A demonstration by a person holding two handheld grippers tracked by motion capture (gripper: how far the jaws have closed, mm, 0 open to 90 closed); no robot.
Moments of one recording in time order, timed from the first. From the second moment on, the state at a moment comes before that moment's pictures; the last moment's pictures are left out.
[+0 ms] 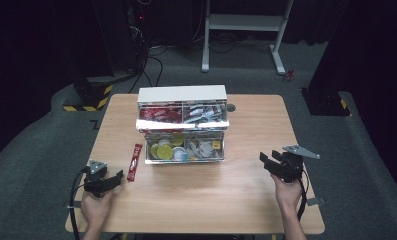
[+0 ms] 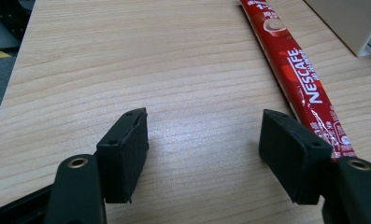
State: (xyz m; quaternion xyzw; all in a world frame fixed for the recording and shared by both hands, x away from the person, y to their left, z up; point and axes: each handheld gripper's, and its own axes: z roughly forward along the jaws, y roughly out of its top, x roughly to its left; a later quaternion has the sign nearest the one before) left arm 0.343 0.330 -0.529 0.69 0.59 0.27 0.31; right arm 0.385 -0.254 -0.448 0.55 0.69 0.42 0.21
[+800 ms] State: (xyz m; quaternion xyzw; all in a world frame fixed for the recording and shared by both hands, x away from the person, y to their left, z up) left arm 0.343 0.330 -0.529 0.69 0.59 0.27 0.32; right arm 0.392 -0.254 -0.500 0.59 0.70 0.36 0.20
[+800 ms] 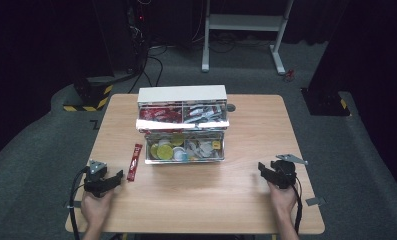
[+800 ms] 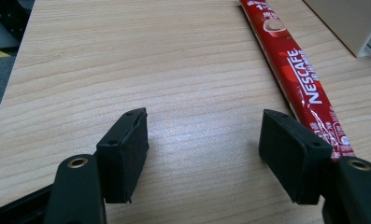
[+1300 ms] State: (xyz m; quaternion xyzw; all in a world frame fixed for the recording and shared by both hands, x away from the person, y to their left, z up) left arm 0.343 0.330 -0.529 0.69 0.59 0.26 0.32; right arm 0.395 -0.249 -0.518 0.59 0.70 0.34 0.21
